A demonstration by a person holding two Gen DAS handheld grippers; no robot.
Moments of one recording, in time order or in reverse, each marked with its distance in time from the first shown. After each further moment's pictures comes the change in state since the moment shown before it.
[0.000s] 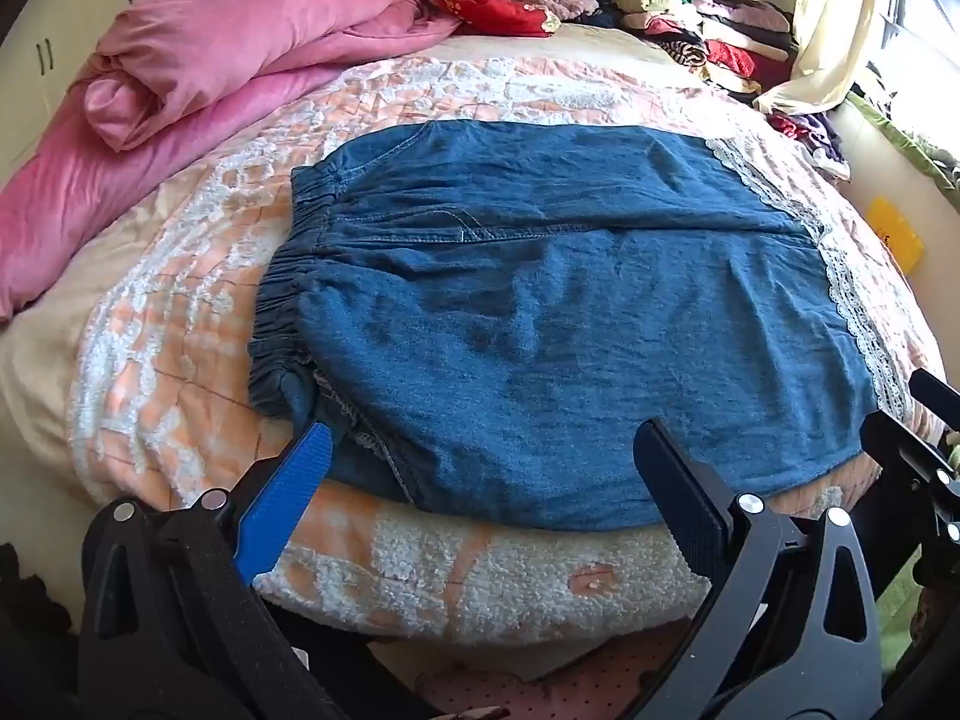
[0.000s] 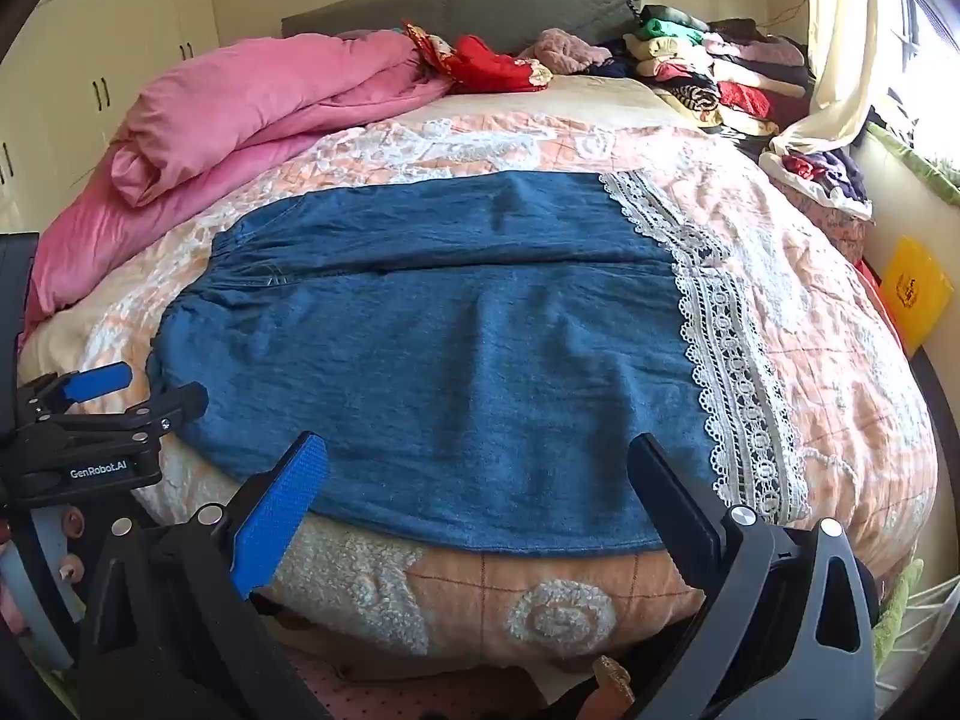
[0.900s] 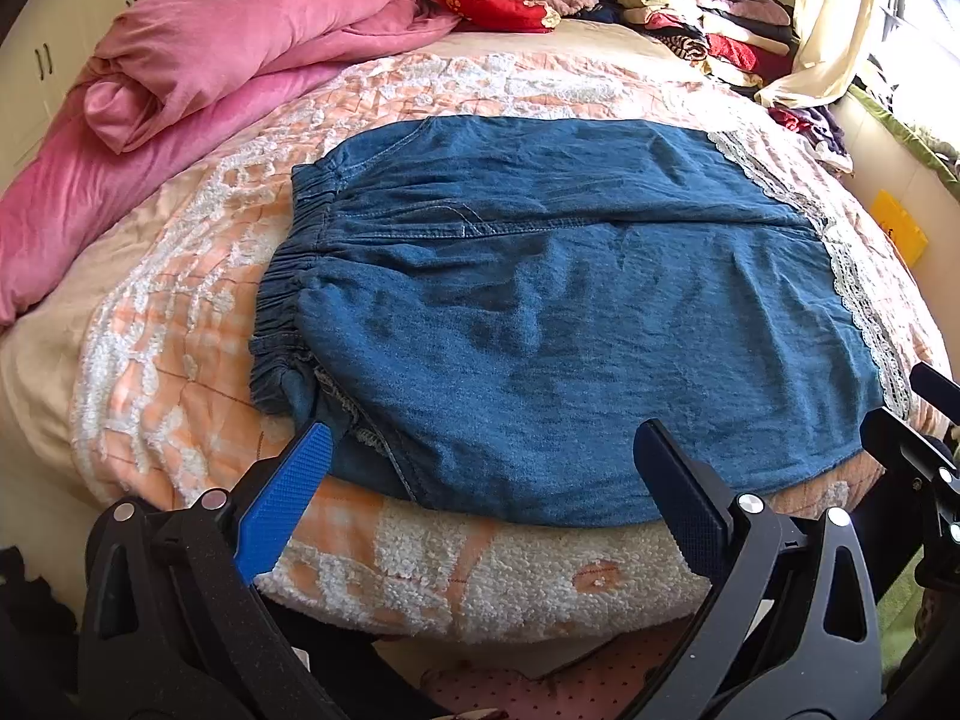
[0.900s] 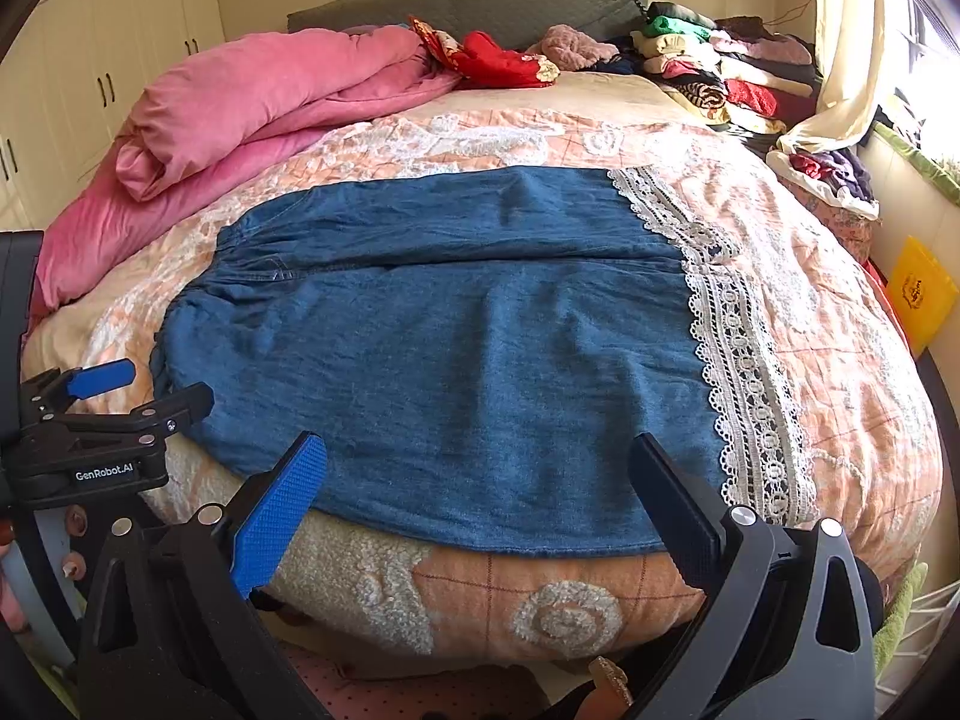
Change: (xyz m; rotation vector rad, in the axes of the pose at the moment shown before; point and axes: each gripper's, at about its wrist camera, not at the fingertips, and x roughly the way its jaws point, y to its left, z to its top) left arm 0.001 -0.002 -0.003 0.008 0.005 0.017; right arm 0.004 0.002 0.000 -0.008 0.011 0.021
